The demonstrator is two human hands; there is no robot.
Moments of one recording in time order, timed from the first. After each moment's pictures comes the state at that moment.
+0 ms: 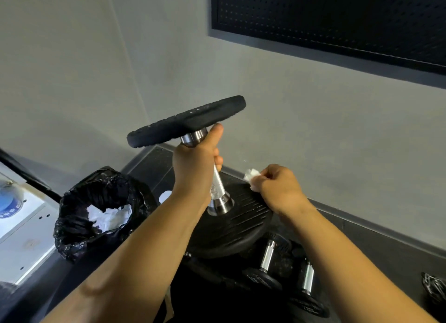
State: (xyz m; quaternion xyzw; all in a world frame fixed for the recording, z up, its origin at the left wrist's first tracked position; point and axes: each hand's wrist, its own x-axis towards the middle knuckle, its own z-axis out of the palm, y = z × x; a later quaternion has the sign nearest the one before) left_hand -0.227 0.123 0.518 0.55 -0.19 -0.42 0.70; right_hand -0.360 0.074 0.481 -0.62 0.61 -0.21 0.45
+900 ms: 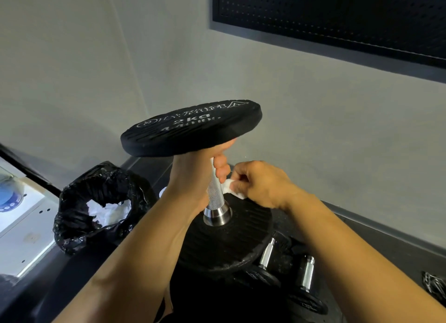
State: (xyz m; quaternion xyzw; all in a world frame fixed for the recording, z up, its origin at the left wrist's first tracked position) left_hand -0.229 0.133 0.523 0.49 -0.24 -0.55 0.64; right_hand -0.349 0.061 0.488 -0.87 0.42 0.02 0.26
